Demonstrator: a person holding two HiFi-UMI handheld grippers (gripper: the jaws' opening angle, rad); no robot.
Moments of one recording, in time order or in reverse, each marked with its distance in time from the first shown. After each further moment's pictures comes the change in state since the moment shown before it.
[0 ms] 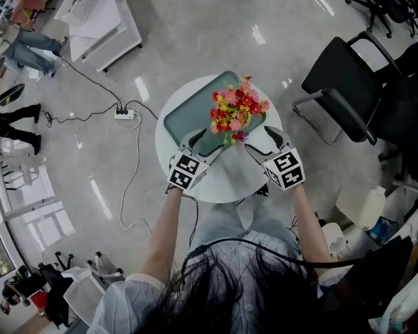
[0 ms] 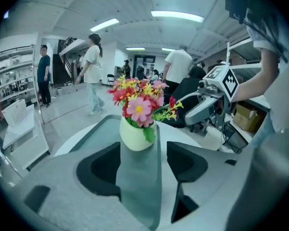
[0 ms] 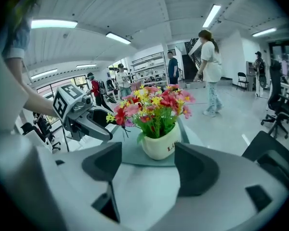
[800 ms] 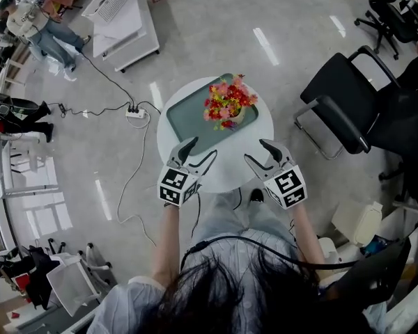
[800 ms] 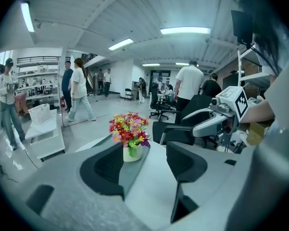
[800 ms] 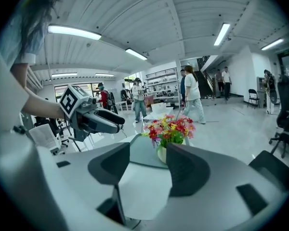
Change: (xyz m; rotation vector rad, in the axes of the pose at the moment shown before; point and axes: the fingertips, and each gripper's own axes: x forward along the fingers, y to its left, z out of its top) left arm -0.084 -0.072 0.054 -0.101 -0.172 0.225; right arm -0.108 0.047 0.021 -0.137 -0.179 0.098
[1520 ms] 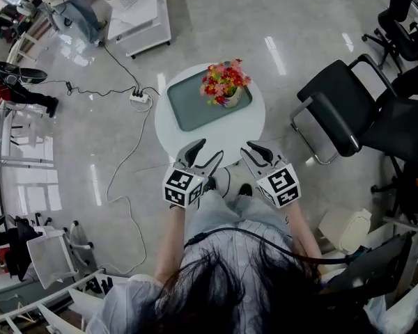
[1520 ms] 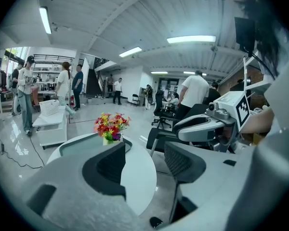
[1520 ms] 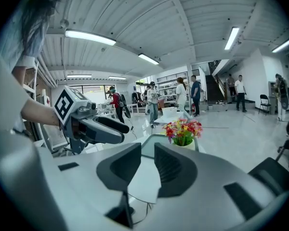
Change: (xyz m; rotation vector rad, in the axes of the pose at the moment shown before) left arm -0.033 -0.113 -0.009 -0.110 -0.091 0.079; right arm -0.070 0.046 -0.011 -0.078 -0.047 0.116
